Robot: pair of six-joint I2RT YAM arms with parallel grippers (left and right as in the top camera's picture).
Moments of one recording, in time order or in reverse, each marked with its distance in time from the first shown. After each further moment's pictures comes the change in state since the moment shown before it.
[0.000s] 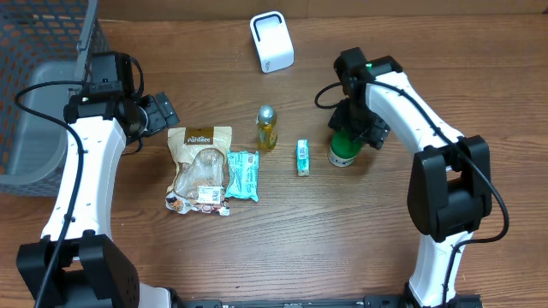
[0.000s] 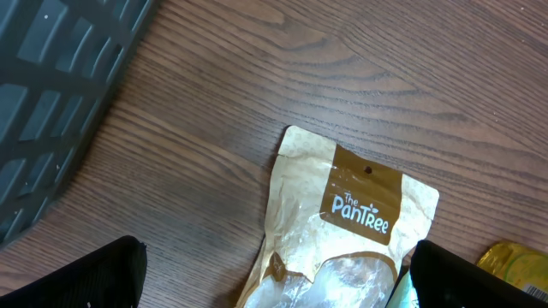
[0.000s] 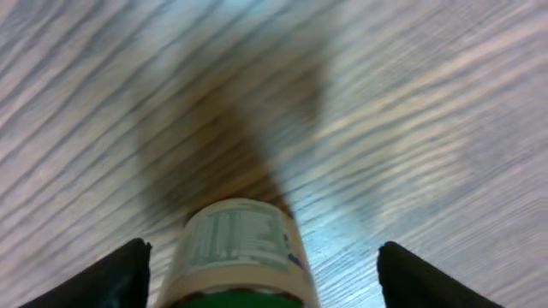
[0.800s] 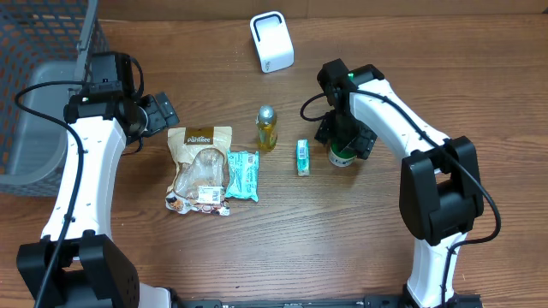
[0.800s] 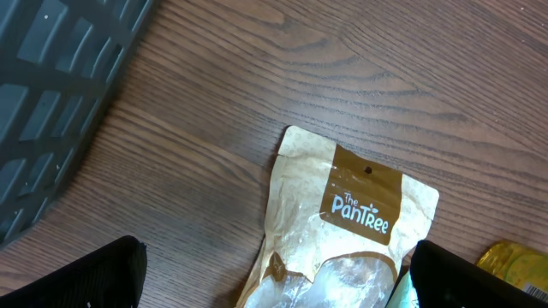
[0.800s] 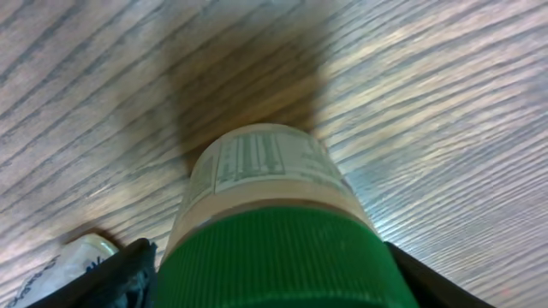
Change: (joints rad) left arm 0.000 0.000 0.000 0.000 0.000 0.000; right arm 0.079 0.000 -0.037 -0.018 -0.042 0.023
